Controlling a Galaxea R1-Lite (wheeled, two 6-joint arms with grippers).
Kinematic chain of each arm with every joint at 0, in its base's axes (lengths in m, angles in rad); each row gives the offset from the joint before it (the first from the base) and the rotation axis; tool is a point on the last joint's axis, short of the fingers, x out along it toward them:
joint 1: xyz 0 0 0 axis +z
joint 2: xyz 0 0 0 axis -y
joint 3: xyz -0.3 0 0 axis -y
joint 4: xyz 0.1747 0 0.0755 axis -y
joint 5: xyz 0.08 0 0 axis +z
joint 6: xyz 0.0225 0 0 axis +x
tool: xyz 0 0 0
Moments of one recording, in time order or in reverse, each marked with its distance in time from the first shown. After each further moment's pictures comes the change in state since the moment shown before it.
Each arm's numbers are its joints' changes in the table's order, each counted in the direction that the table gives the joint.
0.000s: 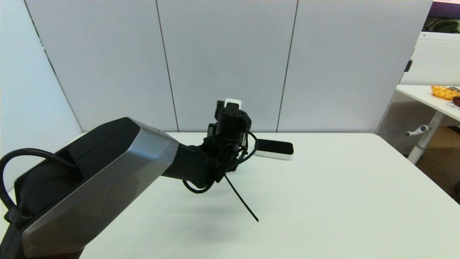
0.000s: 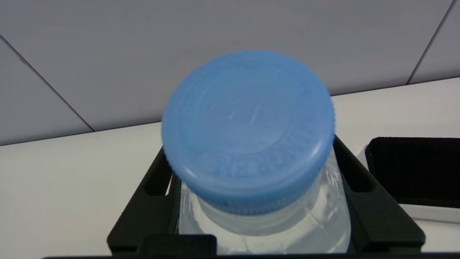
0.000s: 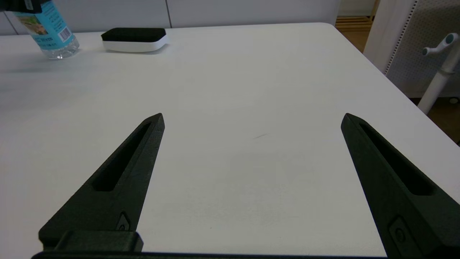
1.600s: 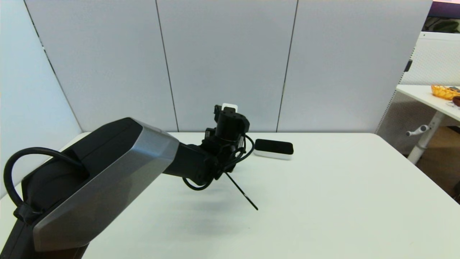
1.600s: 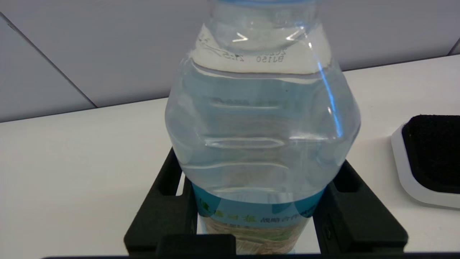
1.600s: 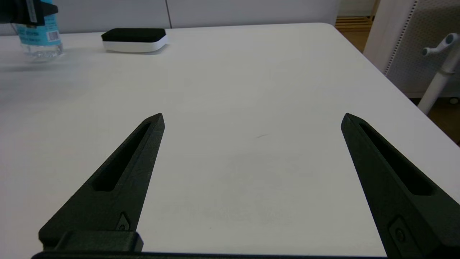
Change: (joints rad) left arm 0.018 -0.019 0.026 -0.097 0.002 -0.043; right arm 0.000 0.000 0.000 0.000 0.000 0.000
